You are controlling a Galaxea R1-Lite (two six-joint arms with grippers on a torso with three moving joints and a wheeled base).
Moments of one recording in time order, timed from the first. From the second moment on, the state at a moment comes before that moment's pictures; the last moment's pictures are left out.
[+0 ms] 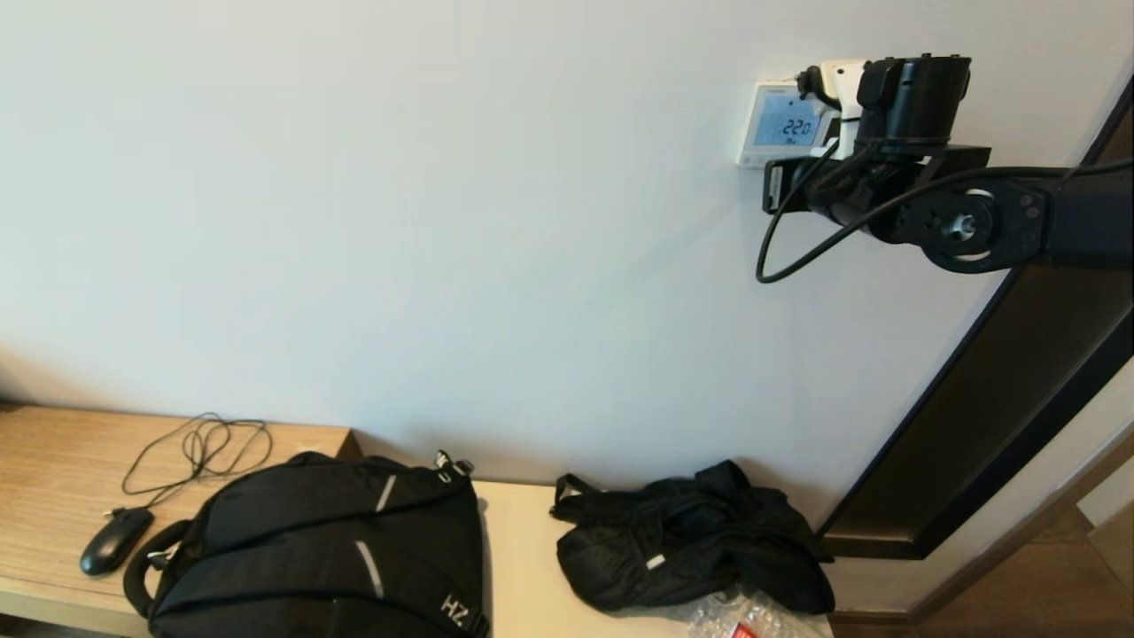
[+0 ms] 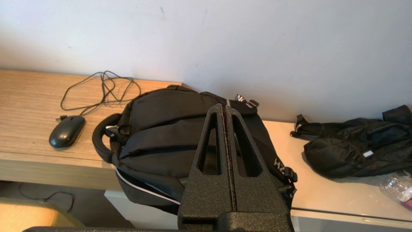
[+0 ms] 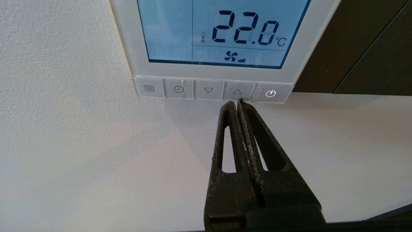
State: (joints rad) left arm 0.00 0.00 -0.02 0.04 0.00 -0.01; right arm 0.25 1.96 -1.72 -0.27 -0.33 -0.11
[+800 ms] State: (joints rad) left arm 0.00 0.00 -0.02 0.04 0.00 -0.01; right arm 0.26 1.92 -1.70 -0.27 -0.32 -0.11
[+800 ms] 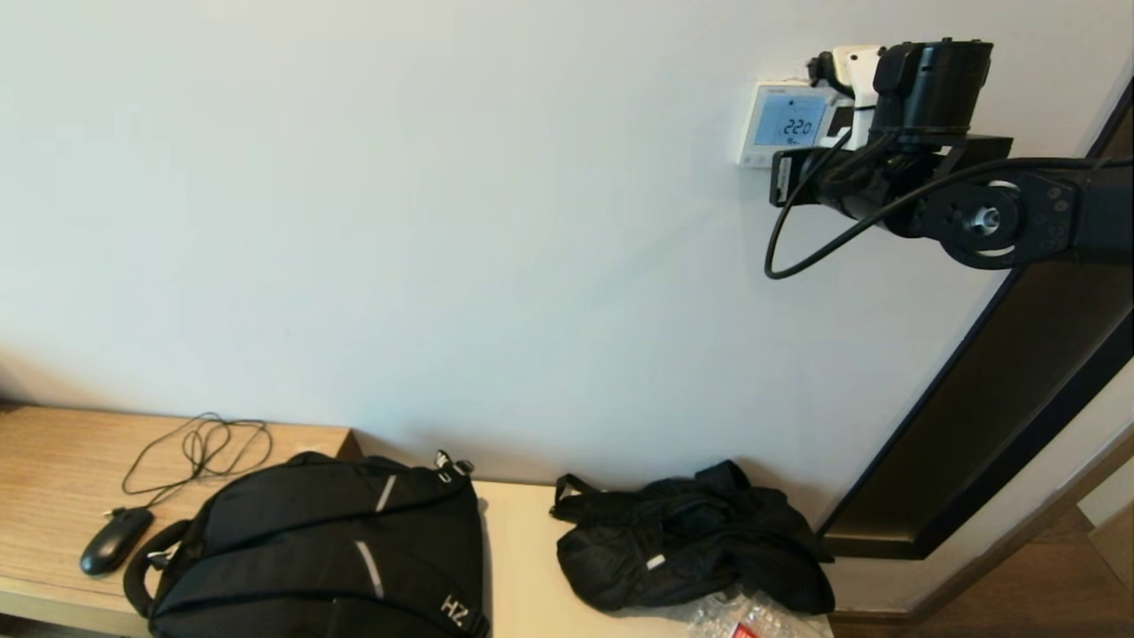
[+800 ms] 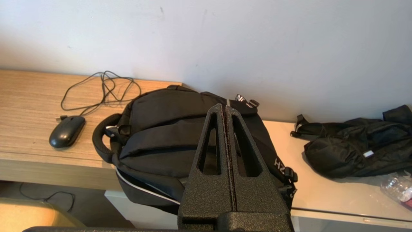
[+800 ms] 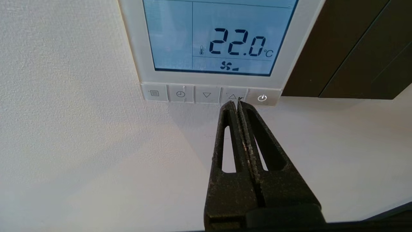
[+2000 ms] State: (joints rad) left arm 0.00 0.00 -0.02 0.04 0.00 -0.01; right arm 0.25 1.96 -1.73 -0.26 -0.33 -0.11
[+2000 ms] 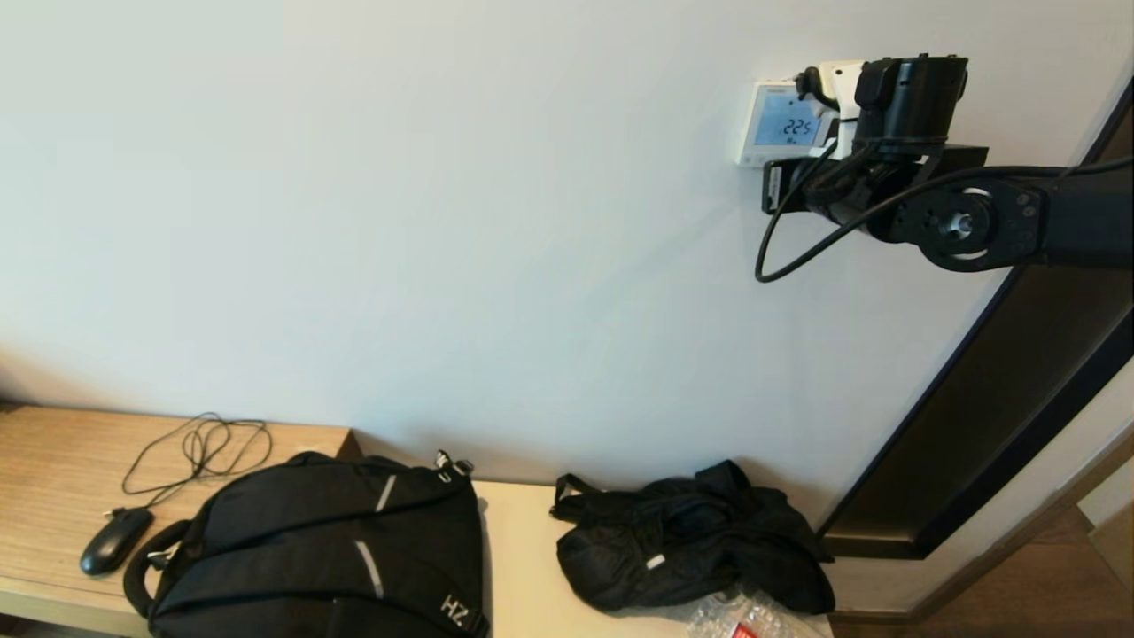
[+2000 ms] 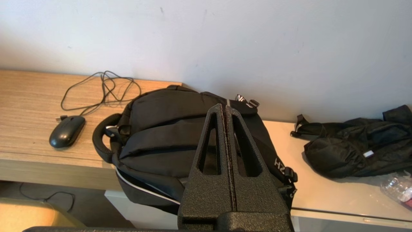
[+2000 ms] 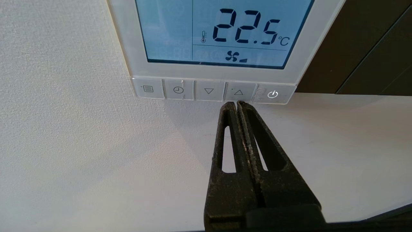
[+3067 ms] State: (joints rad) left arm 0.00 0.00 -0.02 0.04 0.00 -0.01; right arm 0.25 1.95 -1.71 -0.27 -0.33 -0.11
